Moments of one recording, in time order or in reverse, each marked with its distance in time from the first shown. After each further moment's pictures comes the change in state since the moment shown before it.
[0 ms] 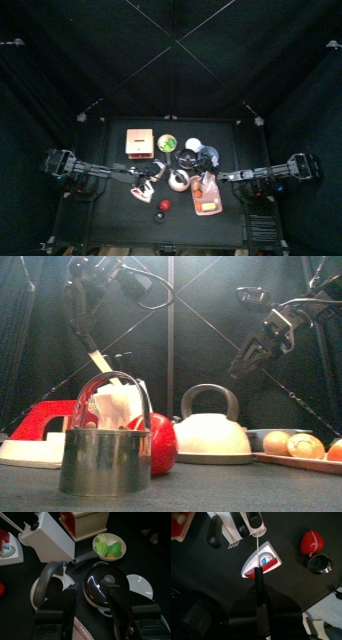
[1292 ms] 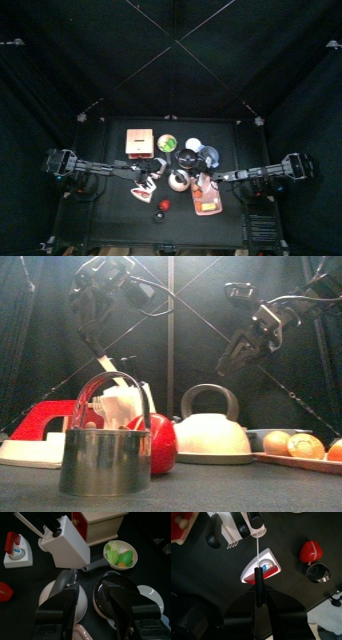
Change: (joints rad) left arm 0.051 0.014 0.000 -0.005 -0.038 0.000; right arm -0.011 0.118 -0.100 -0.058 -0.057 0.006
